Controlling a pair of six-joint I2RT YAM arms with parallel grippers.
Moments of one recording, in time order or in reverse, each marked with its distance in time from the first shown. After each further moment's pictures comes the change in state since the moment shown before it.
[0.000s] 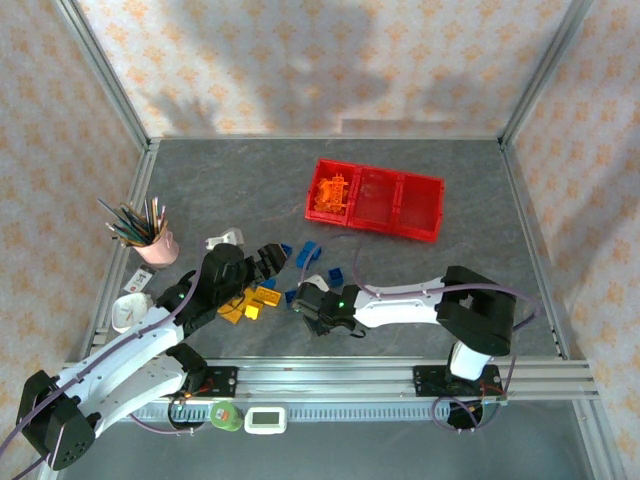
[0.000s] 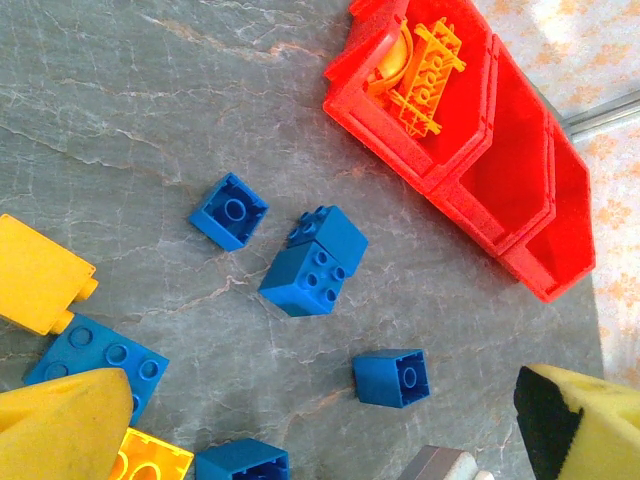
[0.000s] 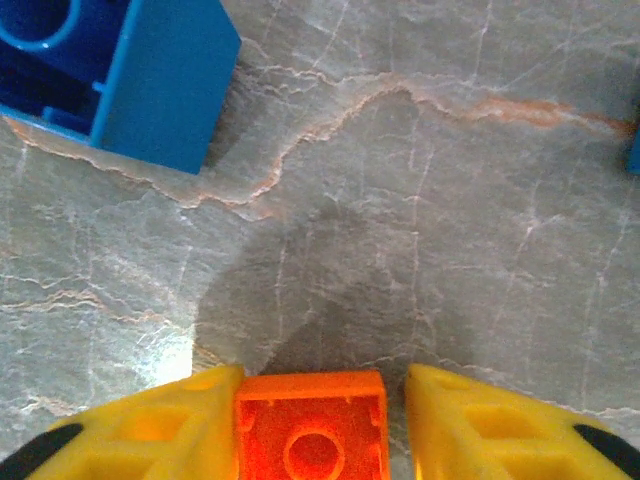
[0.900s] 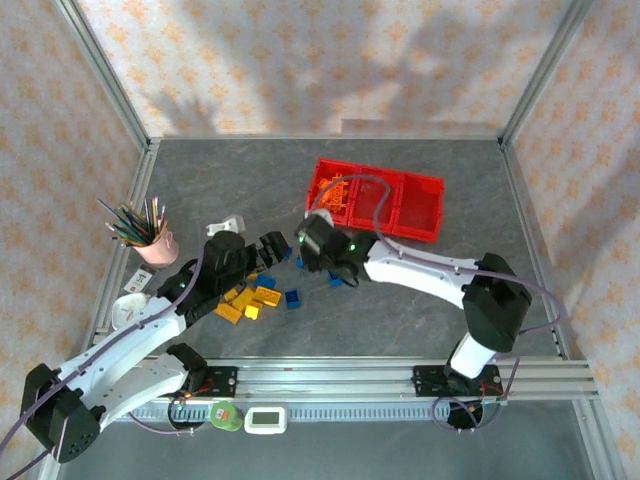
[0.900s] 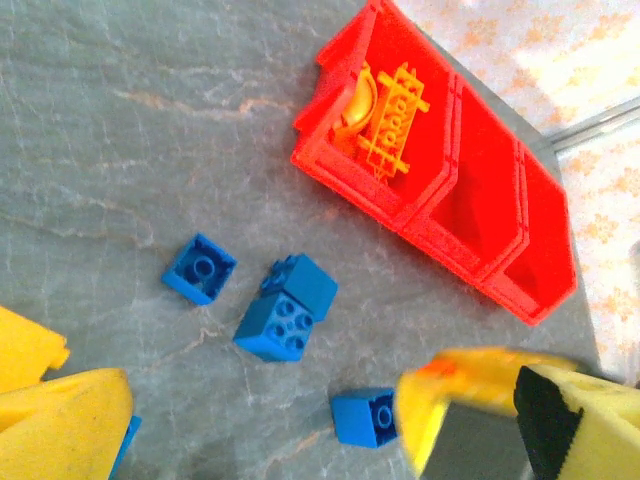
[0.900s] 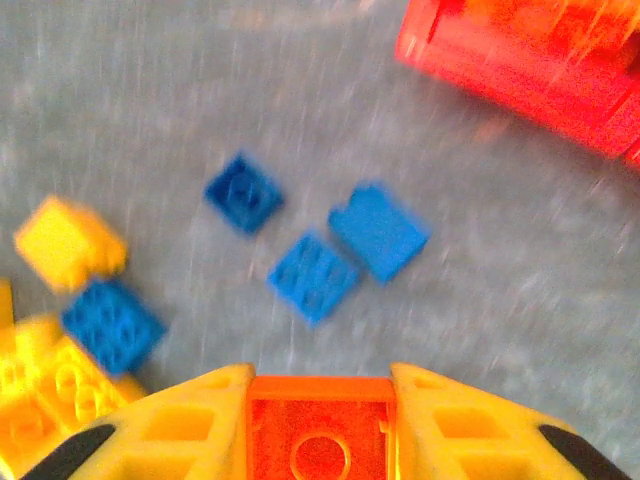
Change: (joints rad) left arm 0.035 0.074 0.111 0.005 -0.016 0.080; right arm -0.274 -0.034 0.344 -0.092 0.043 -0.037
